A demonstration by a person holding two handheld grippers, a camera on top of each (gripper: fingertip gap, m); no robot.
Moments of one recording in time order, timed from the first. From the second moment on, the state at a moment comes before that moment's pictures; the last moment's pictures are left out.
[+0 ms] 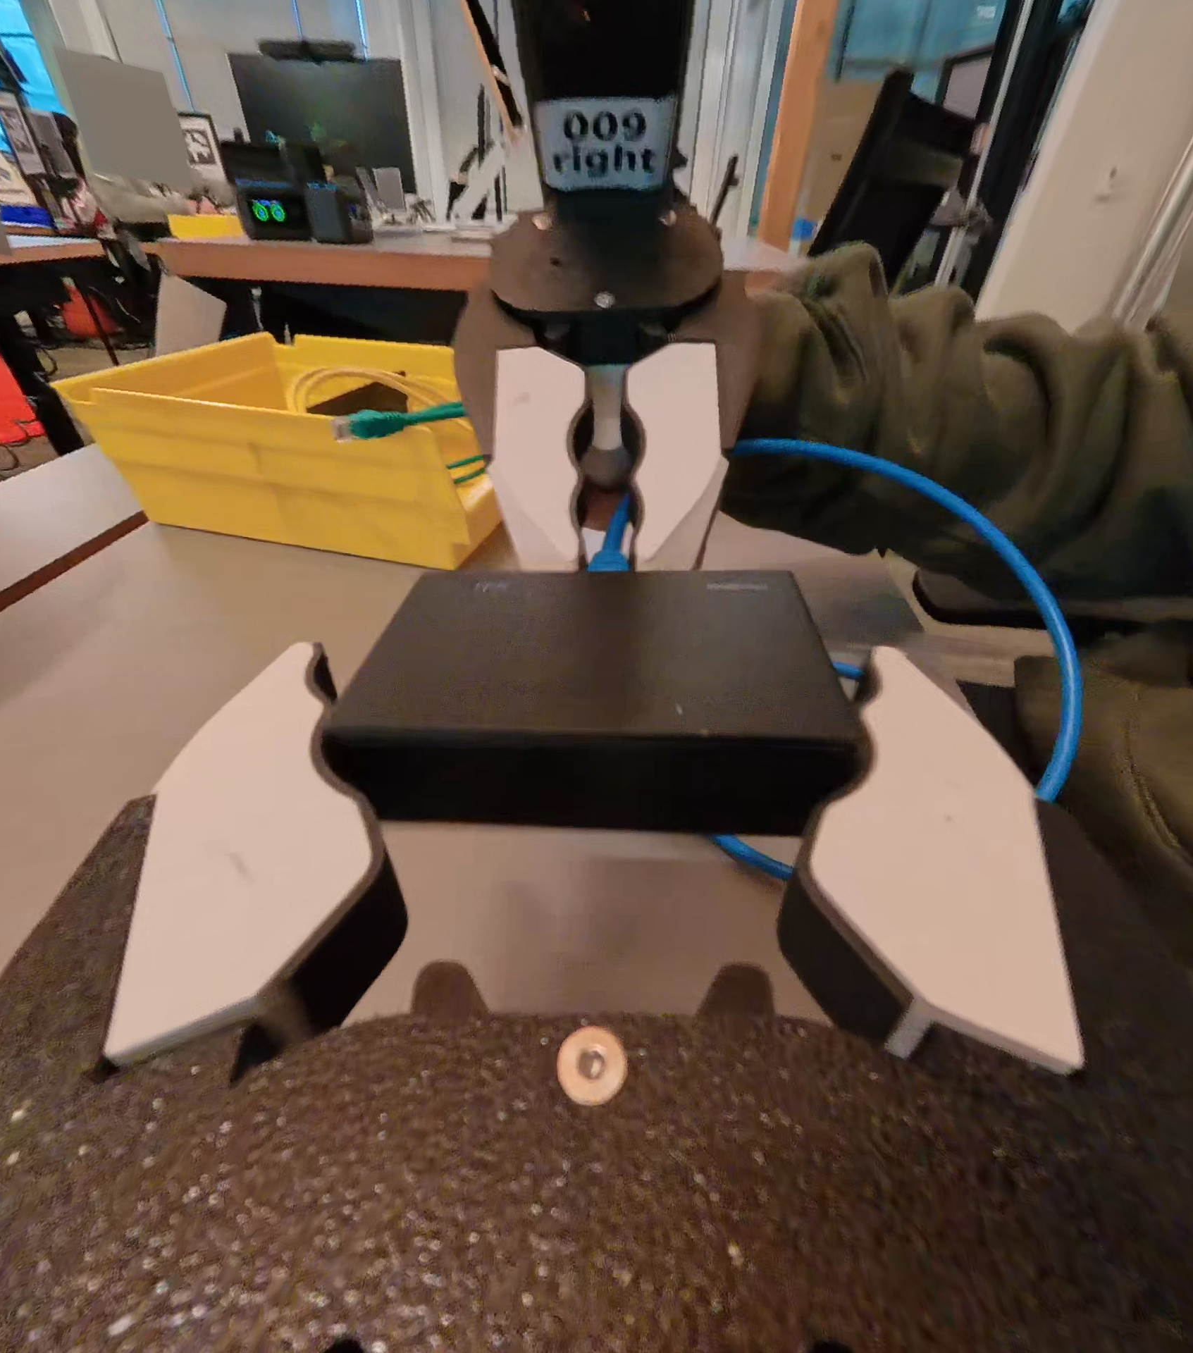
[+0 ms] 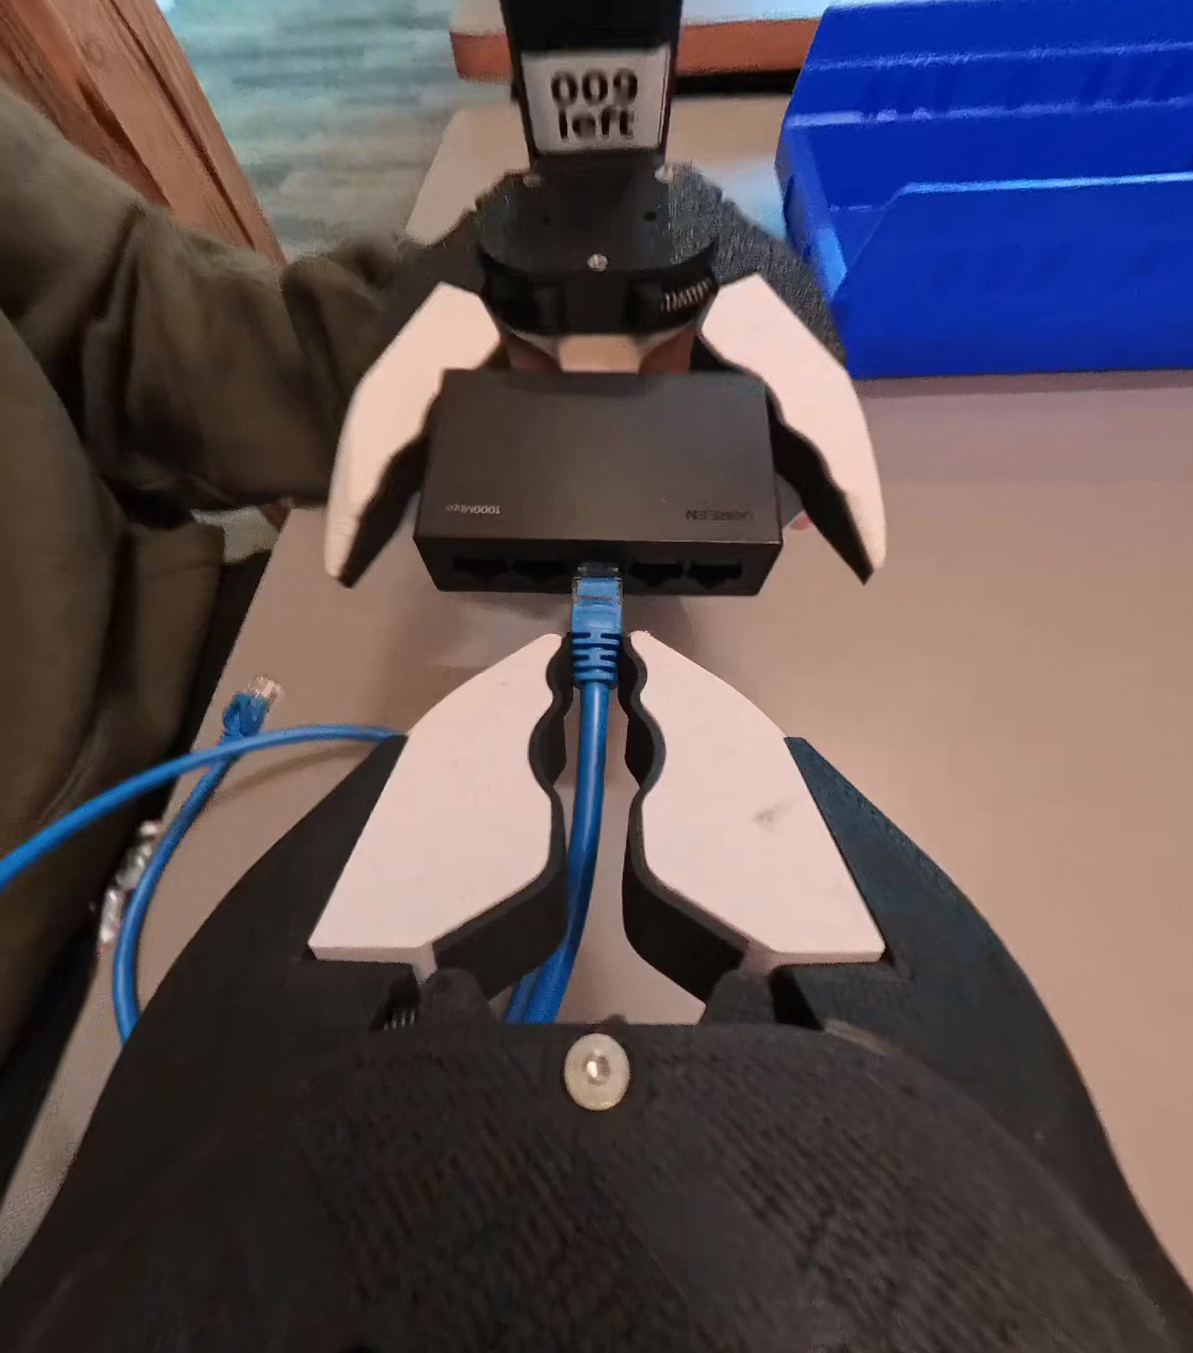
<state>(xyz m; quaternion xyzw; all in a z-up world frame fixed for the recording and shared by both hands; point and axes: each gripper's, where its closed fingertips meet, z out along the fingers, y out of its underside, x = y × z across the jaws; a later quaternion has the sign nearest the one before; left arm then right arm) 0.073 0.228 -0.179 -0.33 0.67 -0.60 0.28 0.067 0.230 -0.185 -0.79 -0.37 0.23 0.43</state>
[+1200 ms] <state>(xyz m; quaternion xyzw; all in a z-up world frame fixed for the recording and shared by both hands) 0.099 0.274 -0.171 -0.47 0.50 -0.70 0.22 0.083 0.277 -0.217 -0.71 -0.37 -0.29 0.53</state>
